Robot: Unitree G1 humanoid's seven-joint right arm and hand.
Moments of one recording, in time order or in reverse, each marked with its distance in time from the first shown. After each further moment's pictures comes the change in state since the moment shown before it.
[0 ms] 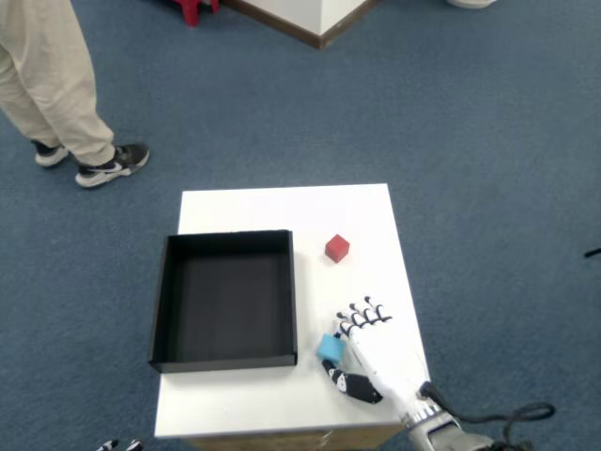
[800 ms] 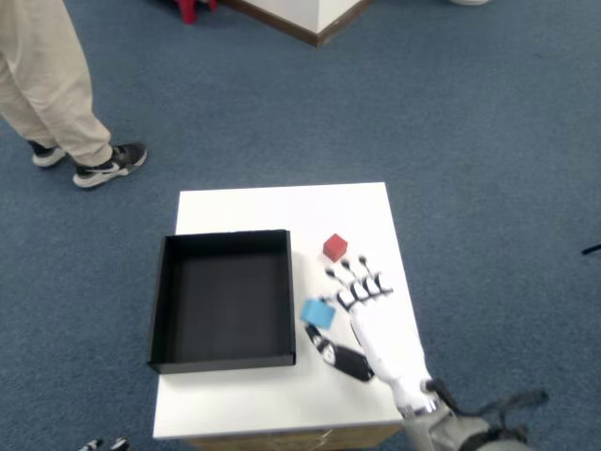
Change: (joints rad) arm -0.069 -0.013 0.030 -0.055 -0.061 -0.166 -0.441
